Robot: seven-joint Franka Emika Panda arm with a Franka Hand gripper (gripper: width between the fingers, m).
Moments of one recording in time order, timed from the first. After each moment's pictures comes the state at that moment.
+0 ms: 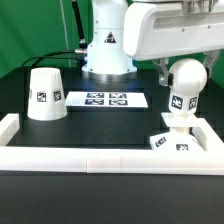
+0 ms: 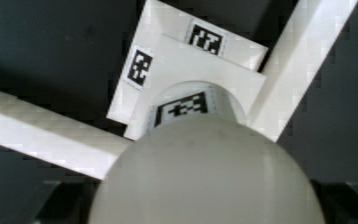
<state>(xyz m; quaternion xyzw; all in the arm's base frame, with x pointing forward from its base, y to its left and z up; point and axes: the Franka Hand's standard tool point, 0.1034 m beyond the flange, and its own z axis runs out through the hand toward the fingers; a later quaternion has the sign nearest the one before) 0.604 0.096 0.127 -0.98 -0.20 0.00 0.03</state>
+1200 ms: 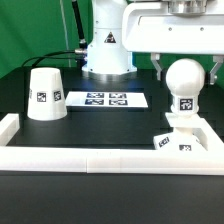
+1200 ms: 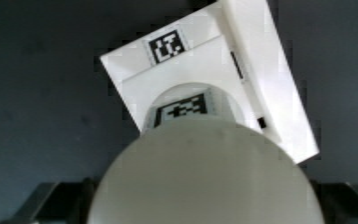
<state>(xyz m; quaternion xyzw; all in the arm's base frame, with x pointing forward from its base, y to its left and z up) 0.604 0.096 0.126 -0.96 0.27 0.01 0.03</state>
